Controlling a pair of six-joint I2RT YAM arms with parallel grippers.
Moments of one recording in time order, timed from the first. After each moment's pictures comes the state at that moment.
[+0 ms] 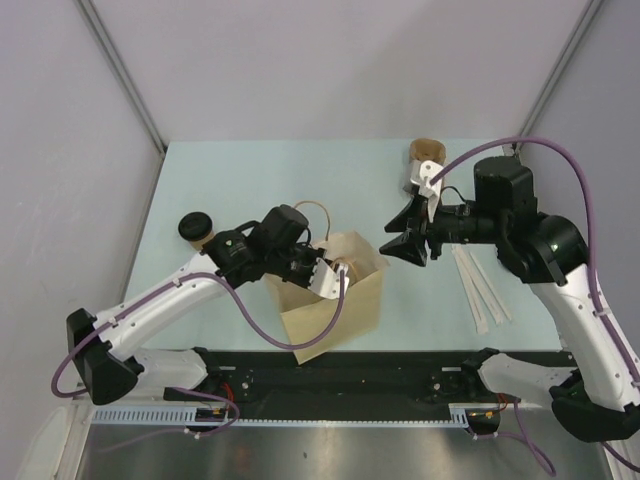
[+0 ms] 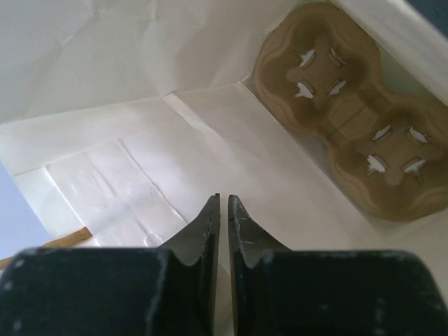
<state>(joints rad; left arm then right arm) -0.87 1.24 1.20 -0.82 0.31 1.11 0.53 1.14 1.60 -0.93 -0.72 -0.32</state>
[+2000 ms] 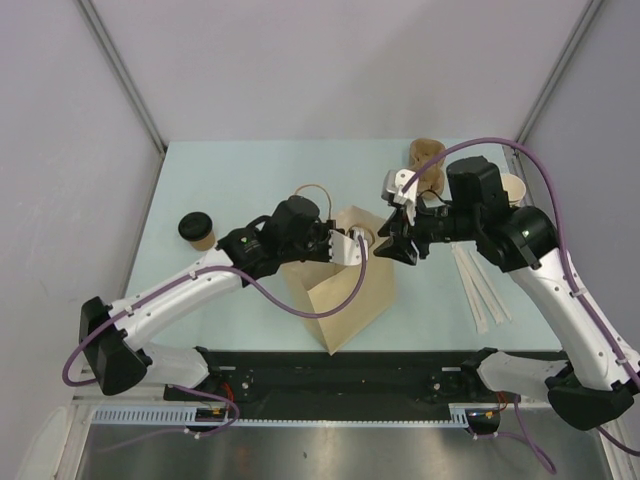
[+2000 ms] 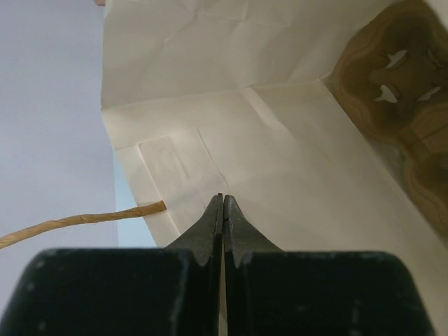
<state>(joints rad) -0.89 1.31 1.21 -0.51 0.02 0.89 0.58 1.15 1.53 -0.95 -0.67 -0.44</state>
